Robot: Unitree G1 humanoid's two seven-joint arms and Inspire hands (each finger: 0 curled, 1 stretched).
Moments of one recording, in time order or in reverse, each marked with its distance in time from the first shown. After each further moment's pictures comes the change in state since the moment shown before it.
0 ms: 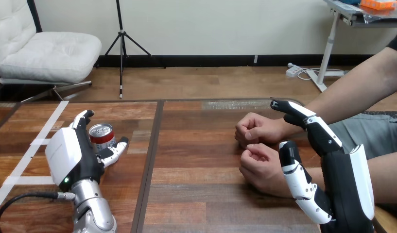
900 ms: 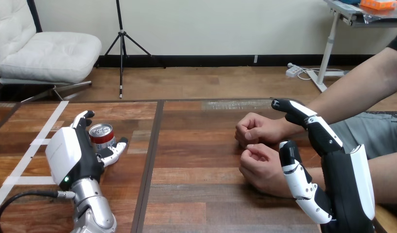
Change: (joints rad) left arm -0.027 0.001 0.000 0.049 -0.017 -0.014 -0.003; right arm 0.000 0.000 -0.001 0.000 0.003 0.000 0.000
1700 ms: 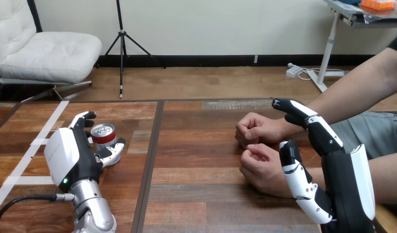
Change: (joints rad) left arm -0.017 0.002 0.001 0.068 -0.017 -0.098 0.046; right arm 0.000 0.000 0.000 0.000 0.001 0.000 0.000
